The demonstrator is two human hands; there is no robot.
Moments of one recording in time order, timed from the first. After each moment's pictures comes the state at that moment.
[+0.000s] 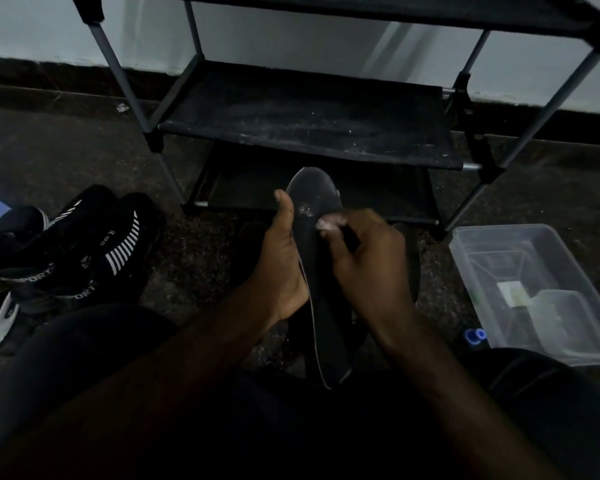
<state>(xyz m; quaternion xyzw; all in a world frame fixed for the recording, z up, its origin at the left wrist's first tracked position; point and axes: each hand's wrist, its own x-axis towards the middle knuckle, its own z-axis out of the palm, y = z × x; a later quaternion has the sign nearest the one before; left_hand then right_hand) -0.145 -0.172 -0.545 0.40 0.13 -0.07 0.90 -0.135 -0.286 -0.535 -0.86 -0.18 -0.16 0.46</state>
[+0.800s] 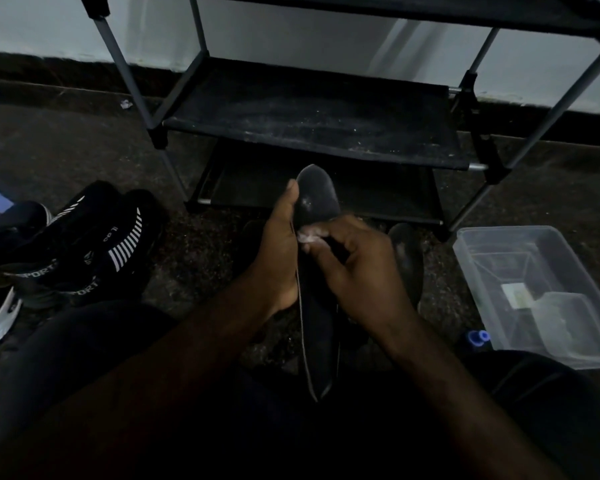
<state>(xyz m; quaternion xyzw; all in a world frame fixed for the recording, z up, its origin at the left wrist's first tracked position) -0.140 -0.167 -0.531 0.43 0.19 -0.06 0.88 -0.138 -0.282 -0.537 -0.82 -0.27 -0.09 0.50</state>
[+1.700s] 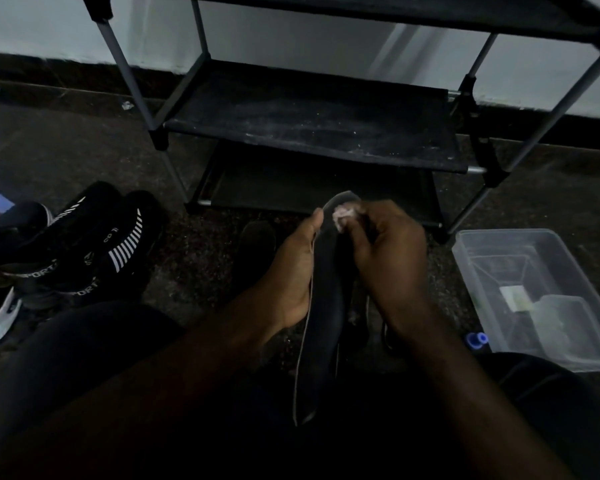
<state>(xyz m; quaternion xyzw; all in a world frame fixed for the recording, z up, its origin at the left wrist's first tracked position) -0.149 -0.180 -0.540 0.44 0.17 -0.13 0.87 -0.116 -0.299 -0.539 -0.87 -0.17 -0.18 0.43</state>
